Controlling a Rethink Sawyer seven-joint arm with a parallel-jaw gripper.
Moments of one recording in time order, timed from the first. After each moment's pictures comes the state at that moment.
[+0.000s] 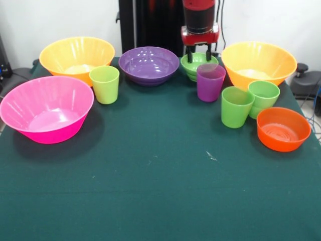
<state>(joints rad) -0.33 -0.46 0.12 2.22 -0.35 -0.02 1.87</state>
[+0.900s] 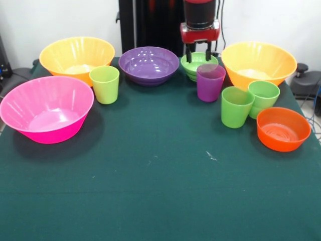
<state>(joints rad) -0.32 -0.57 0.12 2.23 -0.36 -0.01 1.87</state>
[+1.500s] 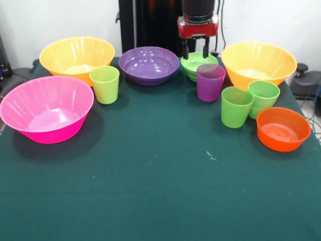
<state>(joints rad) -0.32 -0.65 0.12 2.23 -0.36 0.04 1.87</state>
